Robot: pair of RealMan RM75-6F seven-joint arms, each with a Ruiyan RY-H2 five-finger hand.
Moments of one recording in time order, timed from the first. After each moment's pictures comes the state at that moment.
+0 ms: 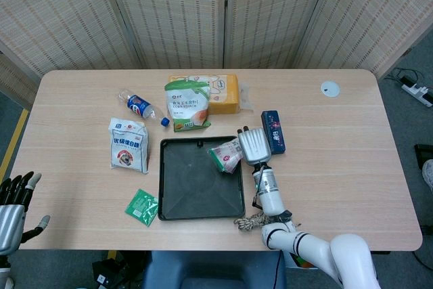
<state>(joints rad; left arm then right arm) -0.03 -1.11 -0.02 -1.66 1.52 1.53 0.15 0.83 -2.08 0.37 -0.81 -1.16 1.10 -0.67</state>
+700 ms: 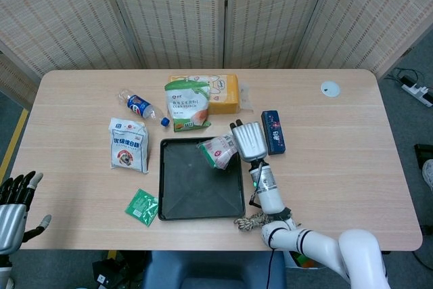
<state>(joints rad) -0.03 -1.11 -0.02 -1.66 1.52 1.52 0.15 0.84 -2.01 0.36 -0.93 -1.23 1.17 -0.61</state>
